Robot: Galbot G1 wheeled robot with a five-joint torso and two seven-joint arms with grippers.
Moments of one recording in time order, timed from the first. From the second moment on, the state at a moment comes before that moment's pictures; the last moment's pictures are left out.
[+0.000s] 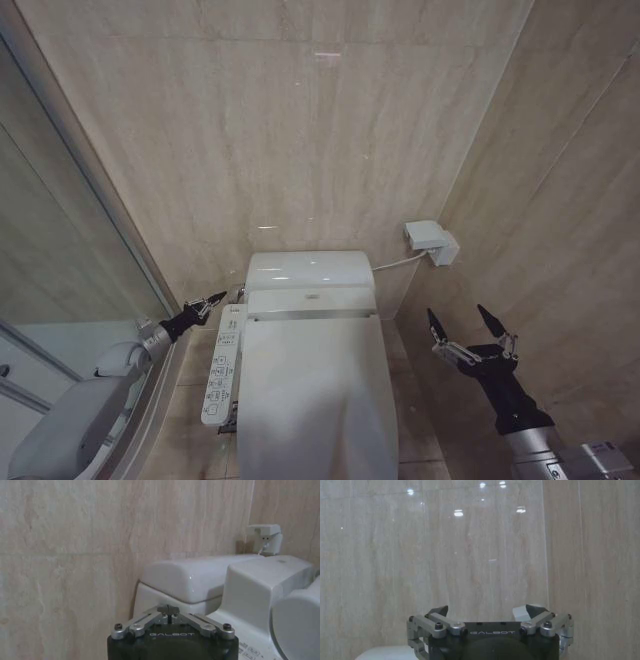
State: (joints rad) left arm 0.66 -0.93 -0.16 -0.96 -0.69 -0.32 0.83; right arm -1.83 1.37 0.82 2.42 0.42 0.09 -0.11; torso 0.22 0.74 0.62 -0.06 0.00
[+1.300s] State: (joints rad) left arm 0.58 -1.07 -0.16 -0.69 -0.65 -0.37 0.91; right arm -1.83 1.37 0.82 2.42 0.42 0.09 -0.11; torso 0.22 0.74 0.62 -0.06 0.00
